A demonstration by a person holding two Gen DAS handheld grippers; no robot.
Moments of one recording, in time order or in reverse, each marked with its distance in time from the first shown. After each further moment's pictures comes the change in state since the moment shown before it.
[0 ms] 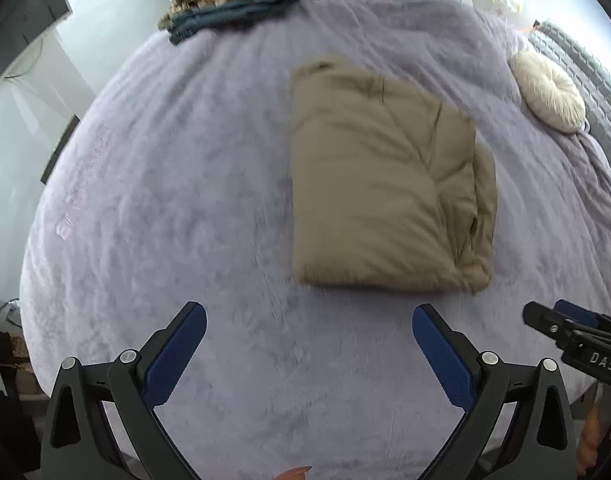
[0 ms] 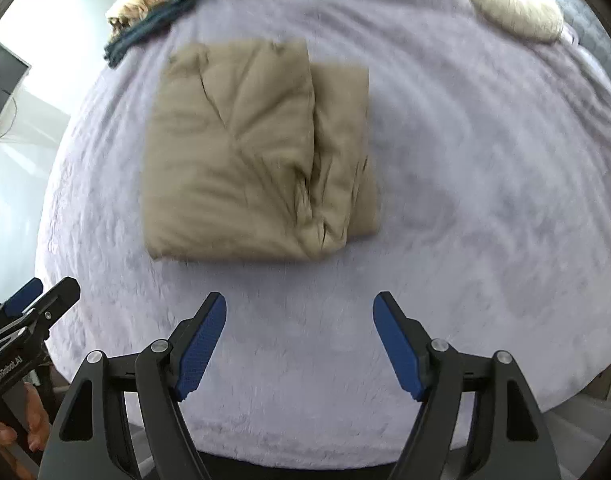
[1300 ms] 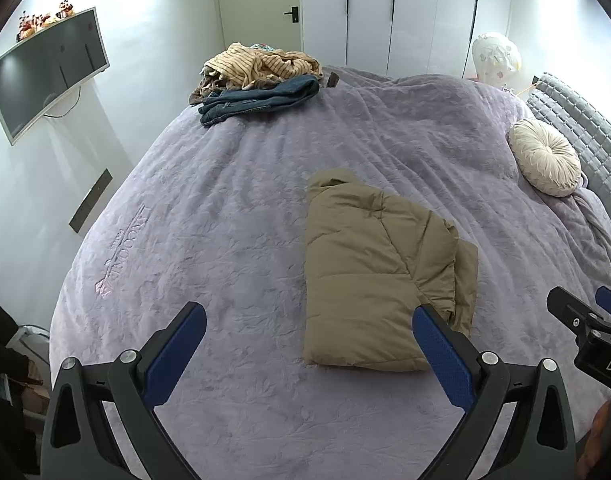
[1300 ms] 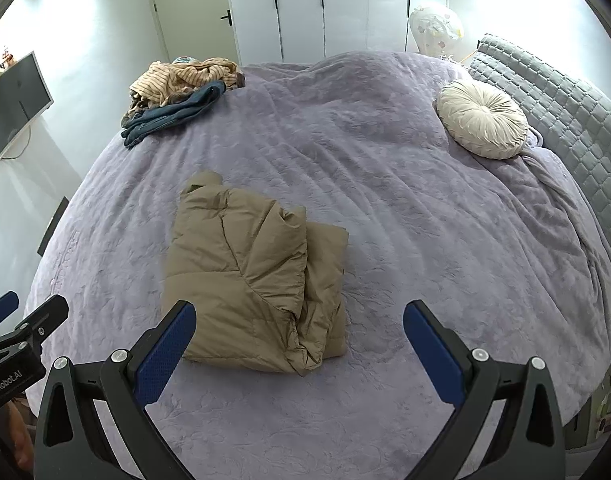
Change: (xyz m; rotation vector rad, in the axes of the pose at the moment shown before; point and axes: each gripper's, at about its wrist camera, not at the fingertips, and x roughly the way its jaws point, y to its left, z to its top) left arm -0.092 -0.008 0.033 -0.042 -0.266 0.059; right arm -0.102 0.034 0.031 -0.070 -0.385 -0.121
